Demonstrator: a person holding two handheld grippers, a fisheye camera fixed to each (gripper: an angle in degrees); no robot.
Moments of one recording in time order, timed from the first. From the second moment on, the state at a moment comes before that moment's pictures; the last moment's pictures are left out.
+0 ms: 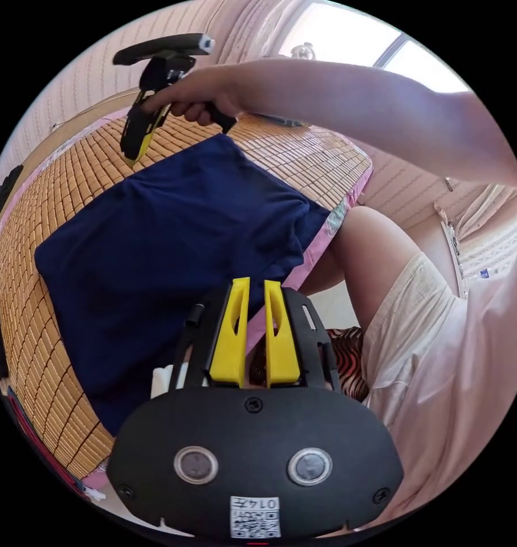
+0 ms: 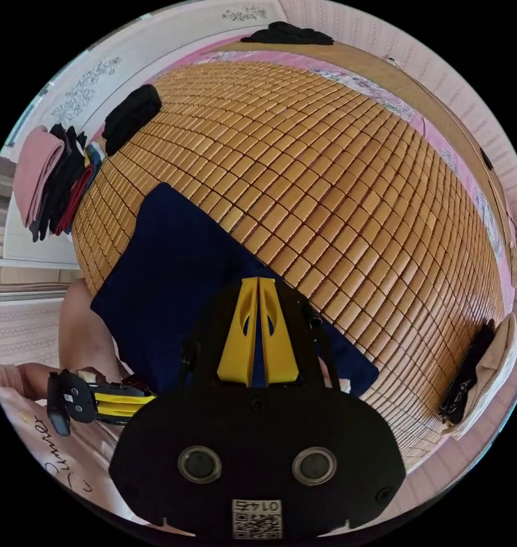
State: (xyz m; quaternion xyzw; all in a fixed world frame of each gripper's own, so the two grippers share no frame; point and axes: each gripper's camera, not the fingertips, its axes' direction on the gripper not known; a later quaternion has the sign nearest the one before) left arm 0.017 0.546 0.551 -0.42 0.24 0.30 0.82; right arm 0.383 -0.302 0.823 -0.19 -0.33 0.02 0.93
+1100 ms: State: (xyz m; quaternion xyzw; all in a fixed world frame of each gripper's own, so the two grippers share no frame) left arm 0.120 0.571 0.577 -0.35 0.29 0.33 0.83; right arm 0.623 0.127 0.715 -0.06 -0.47 0.43 0.77
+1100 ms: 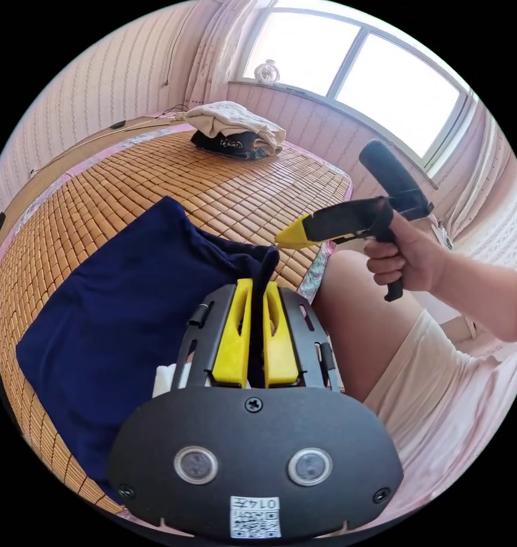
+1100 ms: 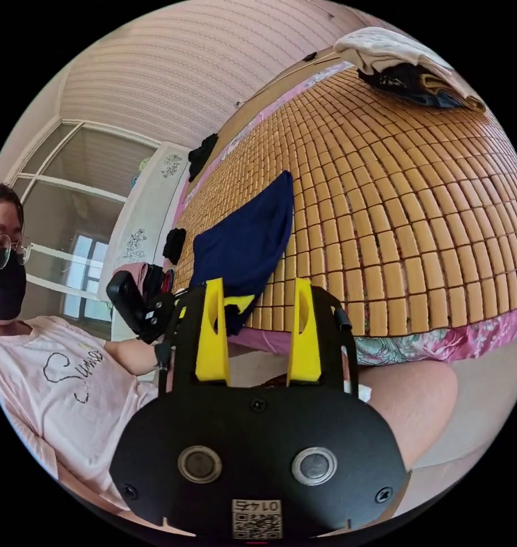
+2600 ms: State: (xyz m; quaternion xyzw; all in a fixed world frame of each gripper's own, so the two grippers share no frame) left arm -0.069 0.480 0.596 -0.44 0.24 0.03 0.87; right arm 0.539 -0.143 0.743 -0.08 -0.33 0.35 0.87
